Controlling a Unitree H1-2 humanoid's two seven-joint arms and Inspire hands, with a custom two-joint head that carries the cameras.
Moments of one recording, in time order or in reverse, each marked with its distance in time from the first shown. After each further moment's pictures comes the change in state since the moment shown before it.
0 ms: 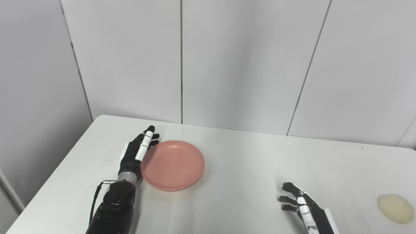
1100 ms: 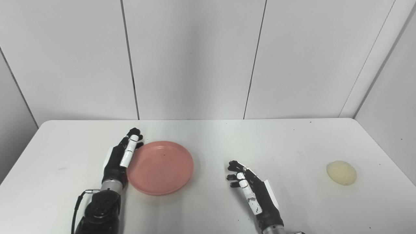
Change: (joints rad) left arm 0.036 -0.115 -0.082 -0.080 0.064 0.042 -0.035; right arm -0.041 0.081 0.063 0.053 -0.110 0.000 -0.096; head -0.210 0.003
